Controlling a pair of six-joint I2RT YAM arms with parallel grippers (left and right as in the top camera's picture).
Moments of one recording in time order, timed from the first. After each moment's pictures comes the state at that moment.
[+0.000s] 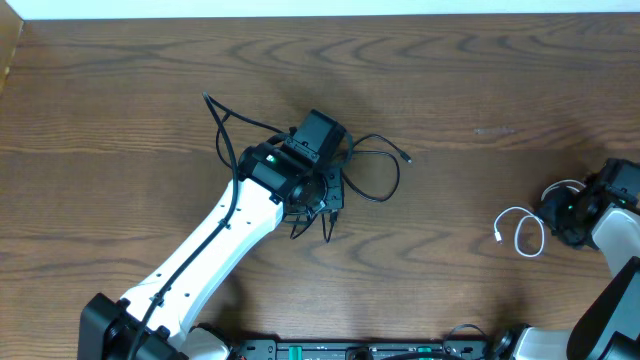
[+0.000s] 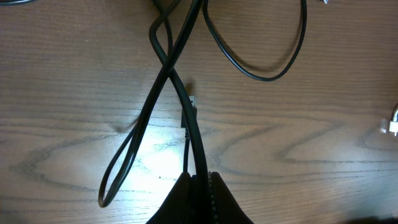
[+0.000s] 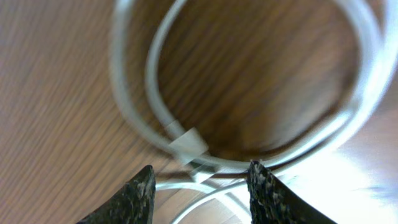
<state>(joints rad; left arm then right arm) -0.60 1.50 1.26 -1.02 0.10 -0.64 -0.51 1.54 0.73 -0.45 -0.17 0.33</state>
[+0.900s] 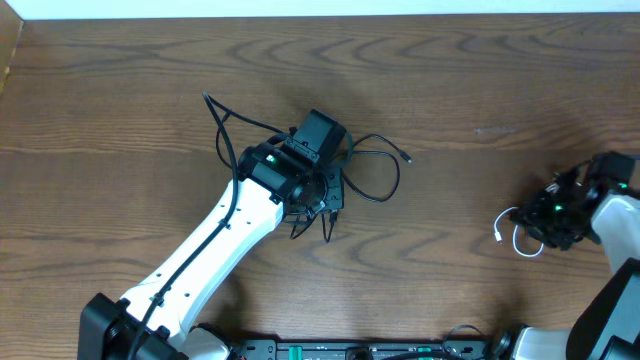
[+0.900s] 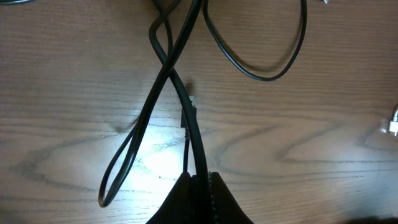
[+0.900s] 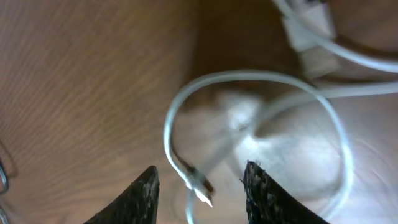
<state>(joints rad) -0.60 1.50 1.26 -1.02 0.10 -0.64 -0.42 1.54 0.81 -0.73 -0.32 0.20</state>
